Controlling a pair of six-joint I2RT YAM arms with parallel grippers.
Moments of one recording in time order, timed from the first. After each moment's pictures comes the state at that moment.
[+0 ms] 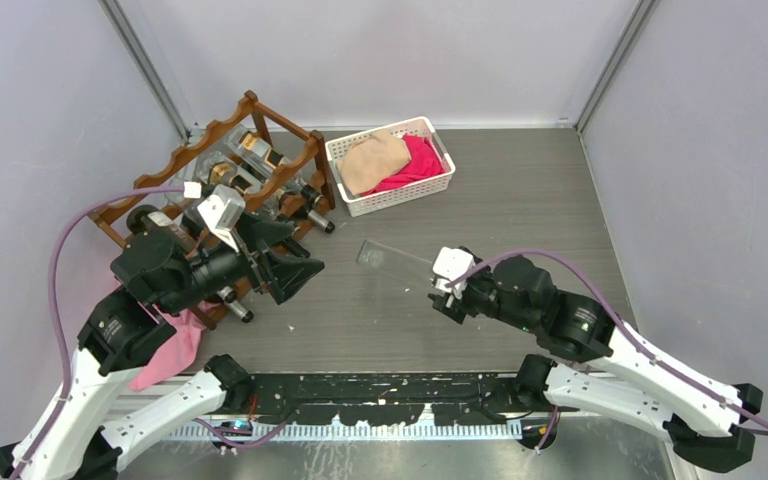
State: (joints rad) left arm -0.70 0.68 1.18 -0.56 0.25 -0.25; right arm 1.01 0.63 0.84 -0.61 0.08 -0.35
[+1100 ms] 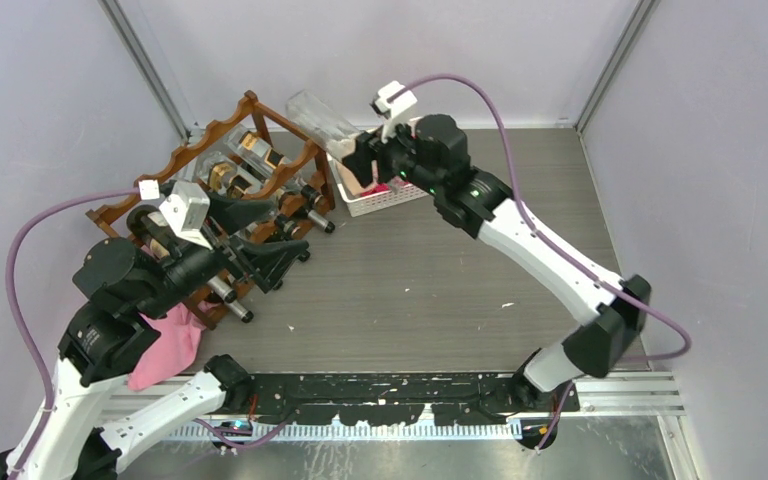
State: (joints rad) left arm -0.70 0.66 1.25 -0.48 0.18 -0.17; right arm 0.74 1.46 1.51 -0.18 -0.05 0.04
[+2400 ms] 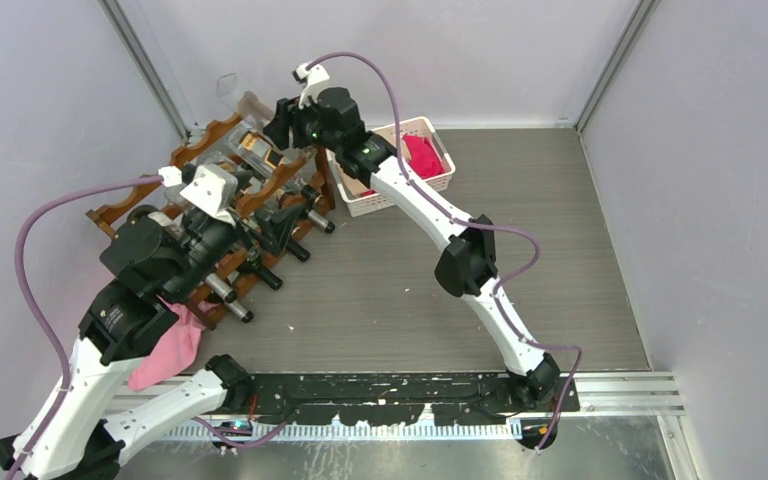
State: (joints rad) left arm -0.70 0.74 1.25 -0.43 -0.11 0.11; right arm 0.77 2.45 2.59 -0.20 -0.13 0.30
